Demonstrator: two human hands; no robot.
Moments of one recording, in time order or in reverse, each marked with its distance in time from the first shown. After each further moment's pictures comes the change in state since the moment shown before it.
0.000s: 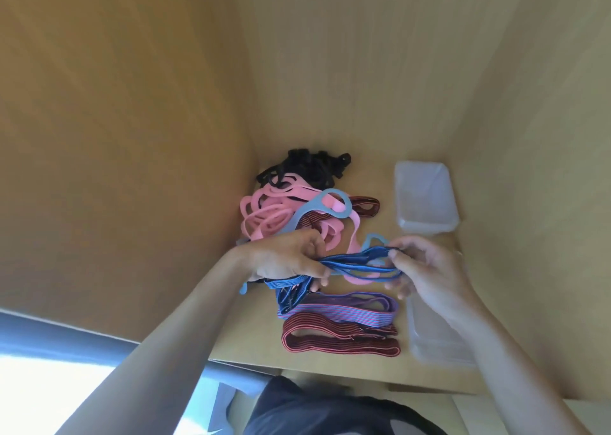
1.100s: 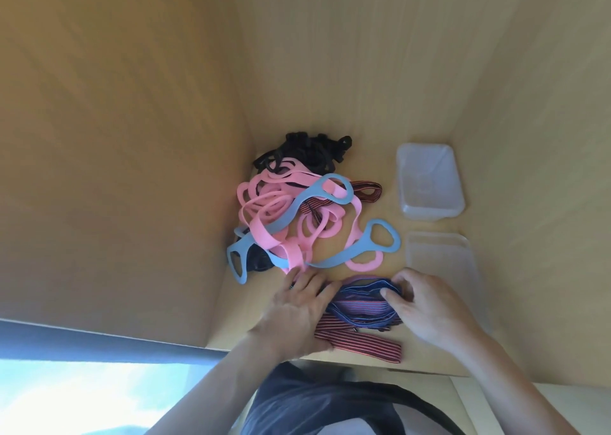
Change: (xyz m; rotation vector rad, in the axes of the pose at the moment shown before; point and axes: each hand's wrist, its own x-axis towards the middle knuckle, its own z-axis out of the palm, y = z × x) left_hand -0.005 -0.087 0.102 1.197 0.354 0.144; right_hand -0.030 0.050 -0.009 -1.013 -0.041 0.024
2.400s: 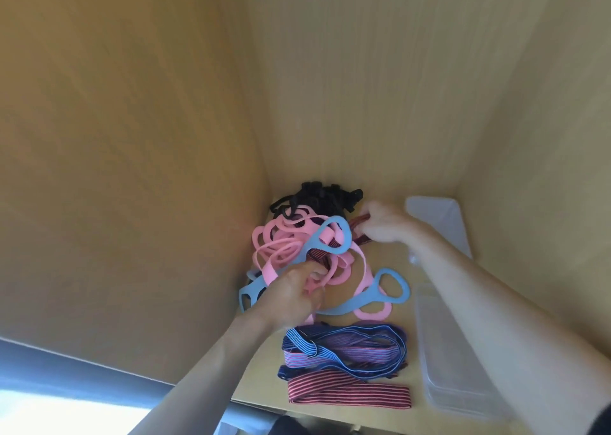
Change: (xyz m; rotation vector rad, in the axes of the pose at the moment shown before) left_hand 0.045 -0.057 -0.070 -0.845 0.148 -0.312; right_hand 0.178 -0.110 -0.084 -0.006 -0.115 -0.158
